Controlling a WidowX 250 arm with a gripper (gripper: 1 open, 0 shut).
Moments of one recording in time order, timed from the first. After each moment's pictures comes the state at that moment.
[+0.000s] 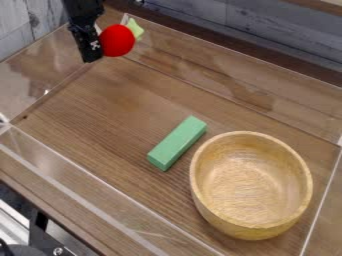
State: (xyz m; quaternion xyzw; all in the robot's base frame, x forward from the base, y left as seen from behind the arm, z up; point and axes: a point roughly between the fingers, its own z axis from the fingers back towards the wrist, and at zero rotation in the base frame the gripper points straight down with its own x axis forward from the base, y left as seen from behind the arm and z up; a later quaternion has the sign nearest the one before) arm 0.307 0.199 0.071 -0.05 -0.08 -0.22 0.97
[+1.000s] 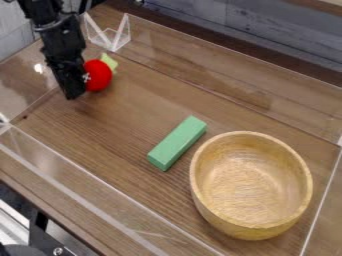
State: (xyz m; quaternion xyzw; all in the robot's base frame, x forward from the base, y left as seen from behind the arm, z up) arm 0.257 0.191 0.033 -0.09 -0.02 -0.06 0.99
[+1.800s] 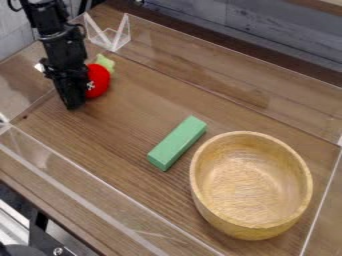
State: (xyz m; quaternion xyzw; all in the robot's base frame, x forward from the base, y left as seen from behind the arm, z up) arm 0.257 0.174 0.019 -0.10 0.04 -0.03 0.99
